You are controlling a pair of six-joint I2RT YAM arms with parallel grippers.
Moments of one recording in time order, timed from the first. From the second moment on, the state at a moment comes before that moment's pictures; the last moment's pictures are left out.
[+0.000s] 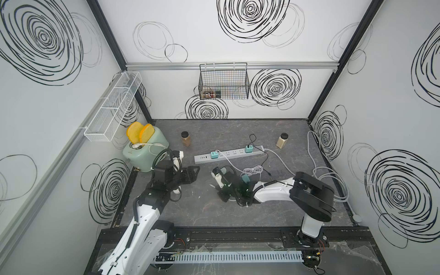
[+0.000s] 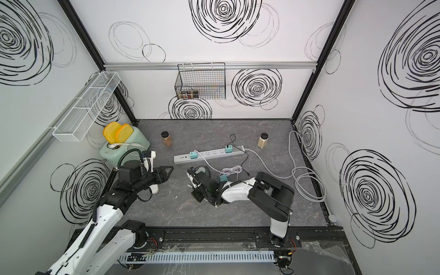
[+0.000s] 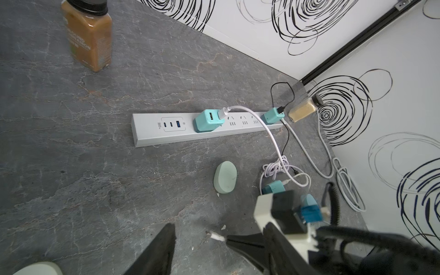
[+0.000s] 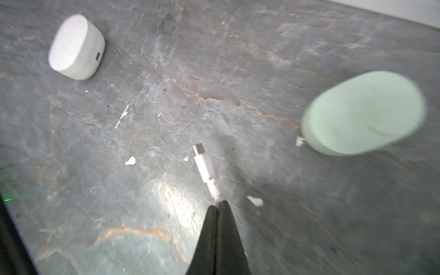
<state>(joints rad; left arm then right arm) -0.17 0.75 0.56 -0.36 0.35 -0.46 1.05 1.74 0.85 0.18 0.04 0.14</state>
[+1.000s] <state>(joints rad) -0.78 0.74 0.32 0.48 0.27 -0.30 0.61 1.17 0.62 0.22 -0.74 0.21</state>
